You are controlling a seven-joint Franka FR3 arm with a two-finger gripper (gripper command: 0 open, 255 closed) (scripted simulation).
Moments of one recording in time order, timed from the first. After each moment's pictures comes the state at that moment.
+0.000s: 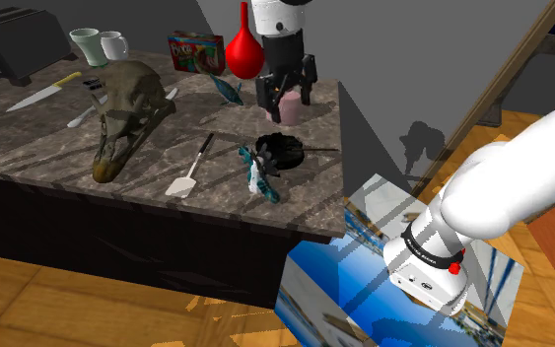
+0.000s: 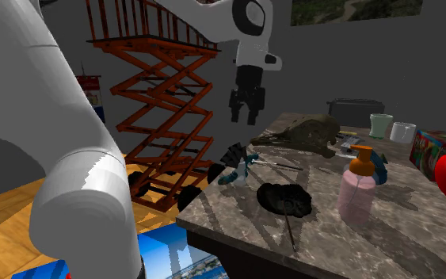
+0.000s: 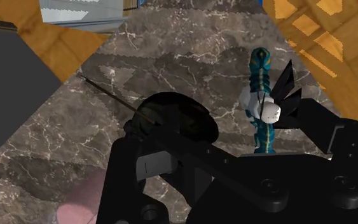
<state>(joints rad) 0.00 -0.28 0.35 -2.10 0.05 1.60 0.33</state>
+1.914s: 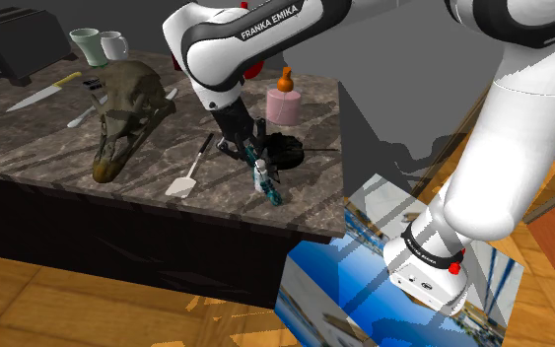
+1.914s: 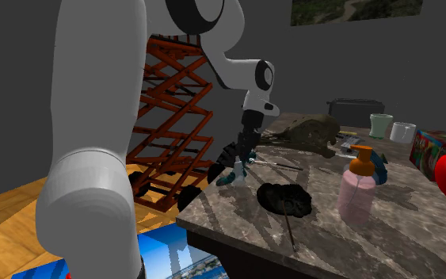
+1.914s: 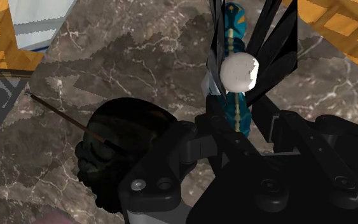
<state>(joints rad) 0.06 0.25 0.44 -1.88 -0.11 1.65 0.73</state>
